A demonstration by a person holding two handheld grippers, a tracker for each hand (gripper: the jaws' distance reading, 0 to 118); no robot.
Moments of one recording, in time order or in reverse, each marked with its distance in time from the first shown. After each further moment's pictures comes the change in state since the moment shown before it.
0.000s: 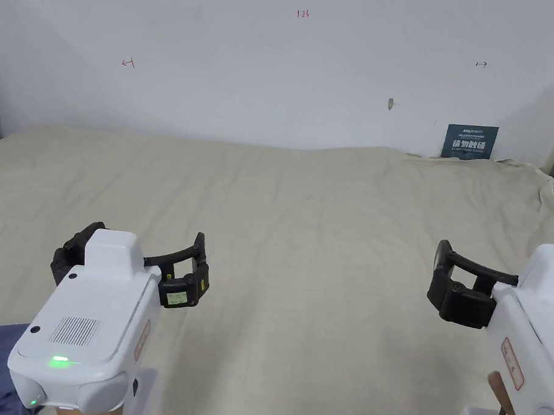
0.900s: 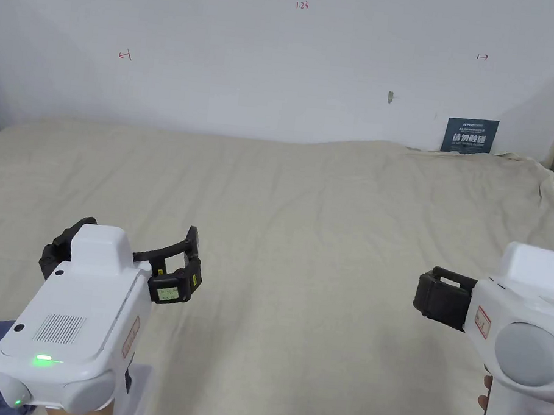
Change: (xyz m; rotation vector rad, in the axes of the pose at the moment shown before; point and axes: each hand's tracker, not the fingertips) left arm -0.005 0.001 -0.001 0.002 -0.004 0.022; right arm -0.018 0.009 -0.025 -0.467 -0.161 -0.075
